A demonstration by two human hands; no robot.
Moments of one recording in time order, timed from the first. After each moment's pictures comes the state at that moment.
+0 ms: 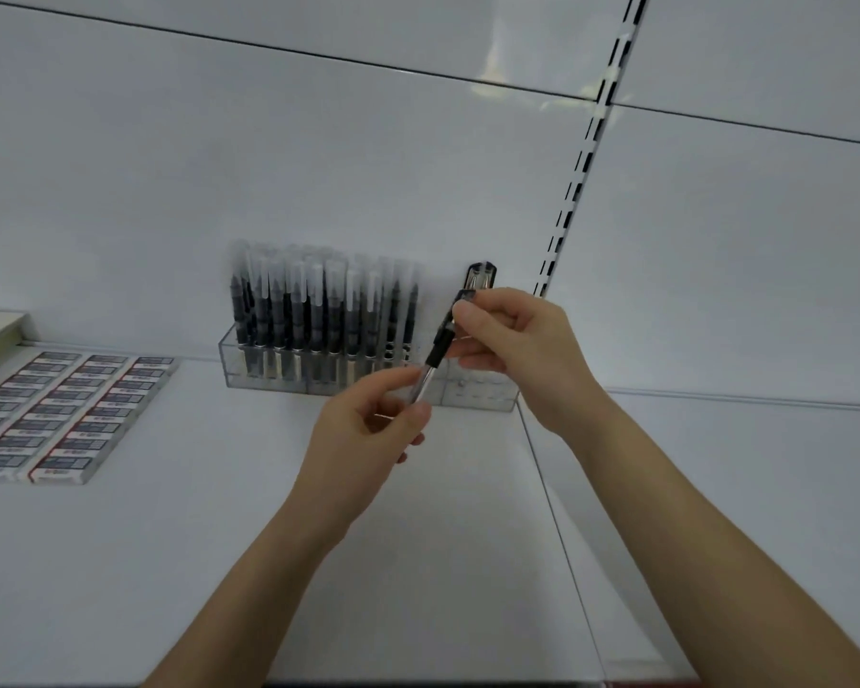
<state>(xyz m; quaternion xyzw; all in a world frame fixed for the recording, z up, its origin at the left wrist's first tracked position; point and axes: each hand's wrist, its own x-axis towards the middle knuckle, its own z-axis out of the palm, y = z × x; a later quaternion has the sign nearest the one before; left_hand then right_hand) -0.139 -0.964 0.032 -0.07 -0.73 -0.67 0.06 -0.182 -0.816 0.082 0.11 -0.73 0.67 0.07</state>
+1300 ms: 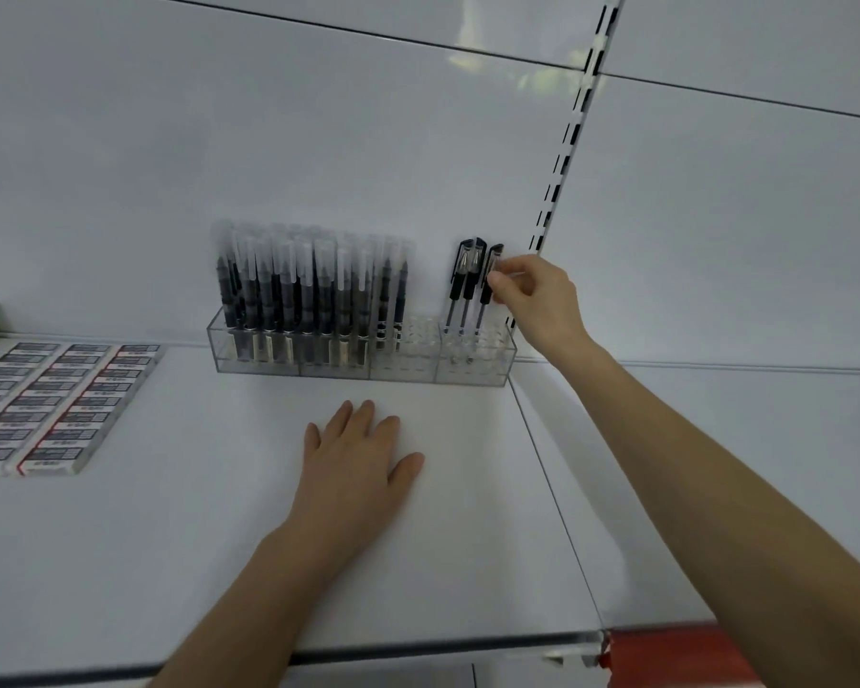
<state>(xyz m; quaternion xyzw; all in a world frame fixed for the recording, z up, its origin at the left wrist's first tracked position) -0.144 -0.972 -0.020 -0.12 -0.98 -0.15 -0.02 -0.248 -0.778 0.054 0.02 -0.87 0.44 0.23</state>
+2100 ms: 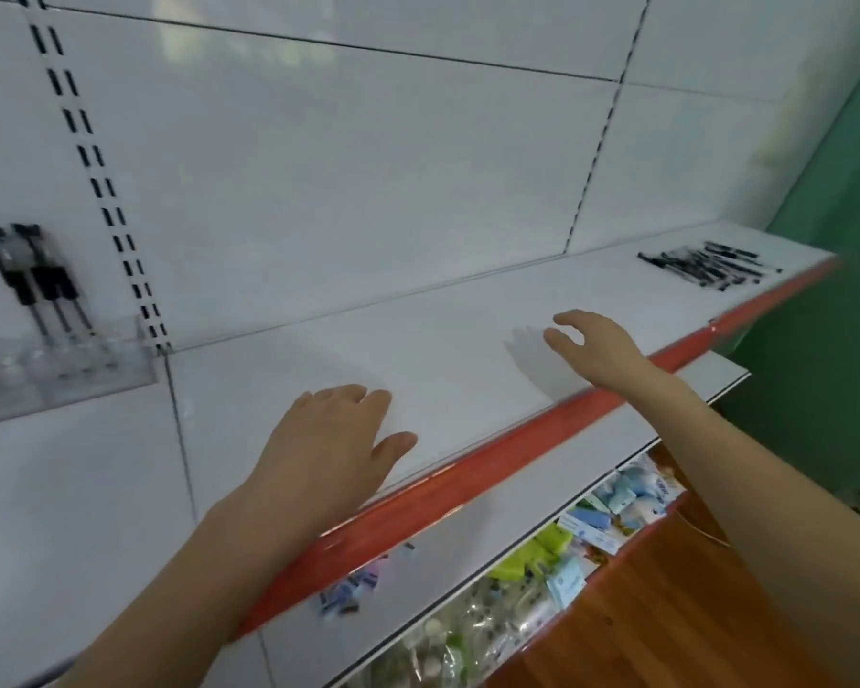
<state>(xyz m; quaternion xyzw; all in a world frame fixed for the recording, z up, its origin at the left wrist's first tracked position) -0.061 -0.743 0.029 -0.44 -0.89 -0.07 0.04 -0.003 -0.455 0.029 -0.26 -0.94 0.18 0.14</state>
